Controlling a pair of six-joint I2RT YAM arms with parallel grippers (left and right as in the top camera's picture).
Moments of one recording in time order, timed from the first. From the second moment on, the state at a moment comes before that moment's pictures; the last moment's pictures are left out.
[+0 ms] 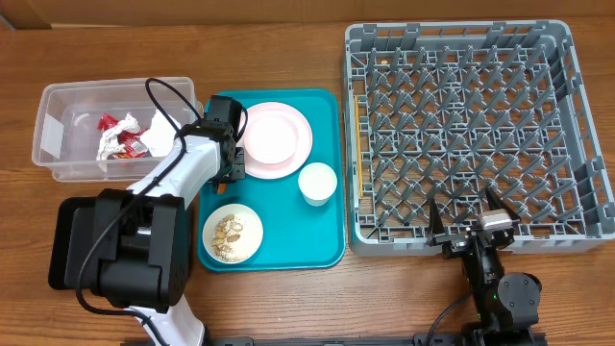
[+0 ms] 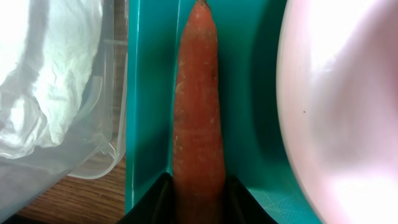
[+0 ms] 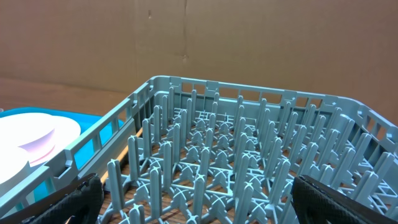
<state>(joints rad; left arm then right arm) -0.16 1.89 1.16 -0.66 -0.25 -0.25 0.11 0.01 0.02 -0.04 -0.04 -0.07</state>
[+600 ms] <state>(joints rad) -0.16 1.88 1.18 -0.70 -0.14 -0.15 0.11 0.01 0.02 -0.03 -0.04 -0.07</state>
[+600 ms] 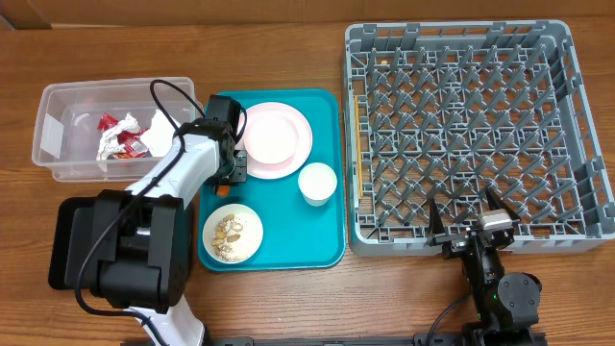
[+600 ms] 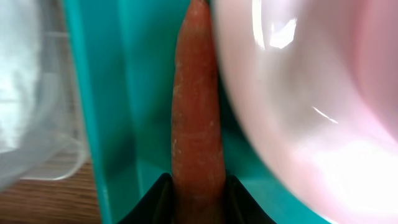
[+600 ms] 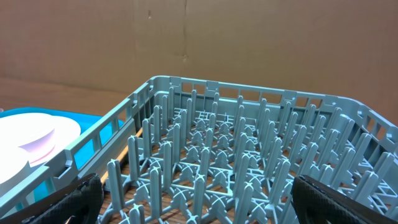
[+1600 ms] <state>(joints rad) -0.09 1.51 1.50 -1.27 -0.25 -0.61 0.11 0.01 0.02 -0.04 -0.04 -0.07</state>
